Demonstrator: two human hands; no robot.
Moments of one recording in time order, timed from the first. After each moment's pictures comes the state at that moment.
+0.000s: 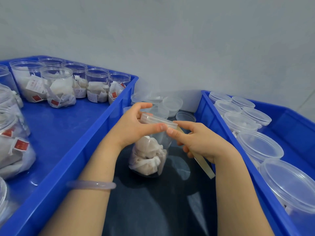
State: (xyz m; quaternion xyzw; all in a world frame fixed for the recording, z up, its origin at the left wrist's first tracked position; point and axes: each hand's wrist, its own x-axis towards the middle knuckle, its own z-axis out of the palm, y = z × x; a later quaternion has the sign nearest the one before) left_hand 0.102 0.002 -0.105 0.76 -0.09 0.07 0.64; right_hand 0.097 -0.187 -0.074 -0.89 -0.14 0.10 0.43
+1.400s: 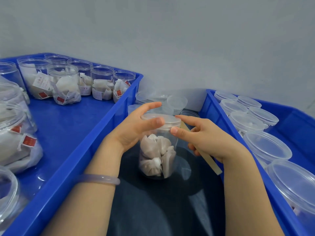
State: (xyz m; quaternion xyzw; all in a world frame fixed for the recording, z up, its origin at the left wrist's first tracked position) left_hand 0.098 0.007 -0.107 0.66 -0.13 -0.05 0.74; right_hand 0.092 -0.189 -0.068 -0.89 -0.18 0.09 0.42
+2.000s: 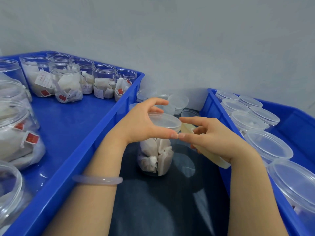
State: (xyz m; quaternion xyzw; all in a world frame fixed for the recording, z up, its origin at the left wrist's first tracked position) left_hand 0.091 0.004 -0.092 0.83 -0.14 0.06 0.54; right_hand 0.089 -0.197 -0.064 -0.90 -0.16 0.08 0.39
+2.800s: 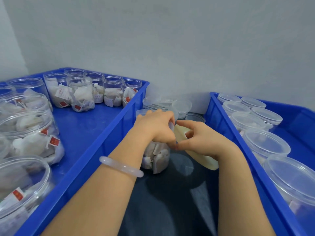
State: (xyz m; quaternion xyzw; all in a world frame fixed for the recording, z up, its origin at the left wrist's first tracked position) left_hand 0.092 -0.031 -0.062 0.98 -0.07 -0.01 0.18; right_hand 0.091 -0.187 -0.072 -0.91 -0.16 0.11 0.37
